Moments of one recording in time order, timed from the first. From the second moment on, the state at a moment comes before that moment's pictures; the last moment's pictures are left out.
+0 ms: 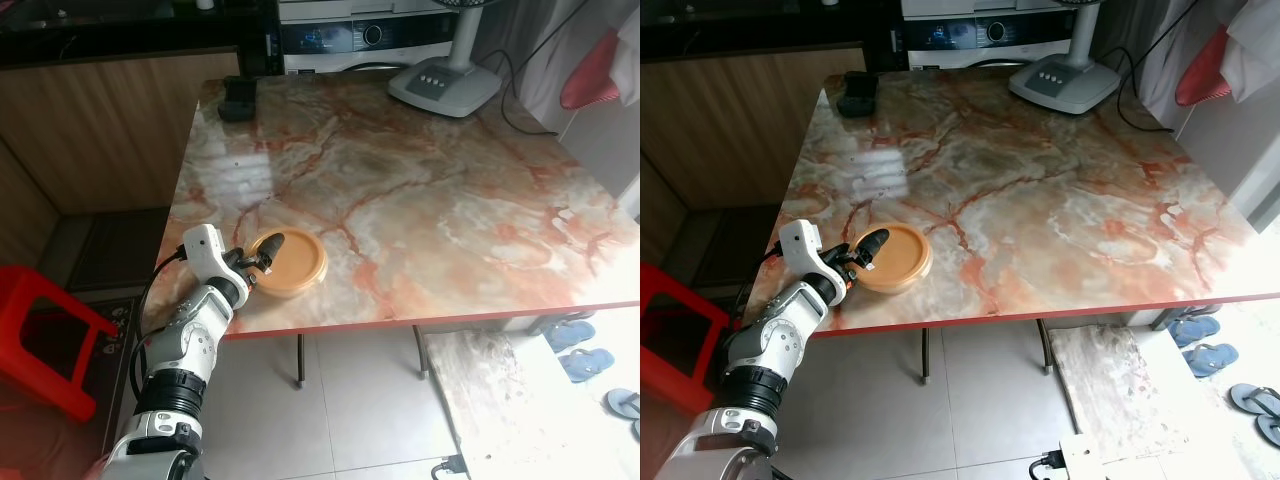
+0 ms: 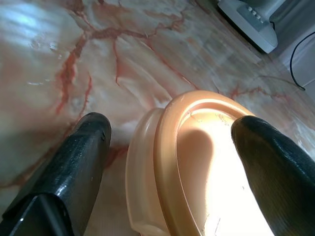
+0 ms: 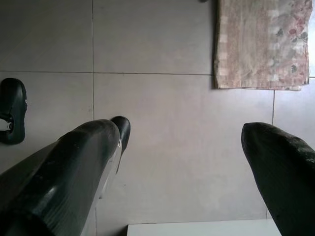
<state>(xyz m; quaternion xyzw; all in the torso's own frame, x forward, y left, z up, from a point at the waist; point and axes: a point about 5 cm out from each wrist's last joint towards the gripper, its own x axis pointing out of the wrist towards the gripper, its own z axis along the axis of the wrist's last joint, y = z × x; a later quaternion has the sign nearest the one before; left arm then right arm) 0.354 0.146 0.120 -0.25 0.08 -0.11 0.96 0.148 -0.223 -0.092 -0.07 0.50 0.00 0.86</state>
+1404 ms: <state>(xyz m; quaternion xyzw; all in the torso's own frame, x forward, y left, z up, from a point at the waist) 0.361 0.140 0.117 -0.34 0.09 -0.10 0.93 0.150 -0.223 -0.092 -0.09 0.50 0.02 0.86</state>
